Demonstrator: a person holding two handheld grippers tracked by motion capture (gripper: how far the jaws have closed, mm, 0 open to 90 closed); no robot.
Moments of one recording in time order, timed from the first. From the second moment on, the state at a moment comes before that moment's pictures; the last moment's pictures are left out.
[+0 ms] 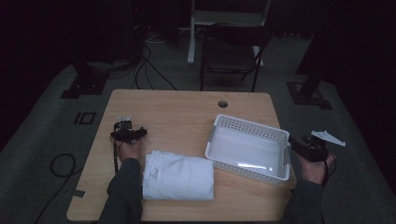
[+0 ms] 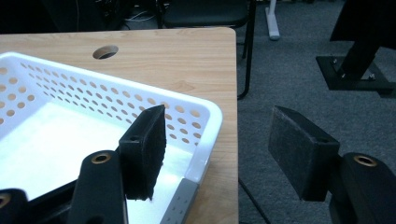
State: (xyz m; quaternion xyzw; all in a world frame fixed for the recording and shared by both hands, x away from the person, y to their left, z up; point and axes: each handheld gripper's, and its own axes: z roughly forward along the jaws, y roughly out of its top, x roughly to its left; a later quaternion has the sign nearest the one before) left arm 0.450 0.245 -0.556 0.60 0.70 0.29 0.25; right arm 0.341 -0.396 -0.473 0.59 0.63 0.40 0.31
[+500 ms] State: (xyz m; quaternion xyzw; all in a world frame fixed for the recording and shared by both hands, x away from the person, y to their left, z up) left arm 0.444 0.246 -0.556 0.62 0.68 0.29 0.26; right arm 0.327 -0.377 -0.473 0.58 0.64 0.42 0.27
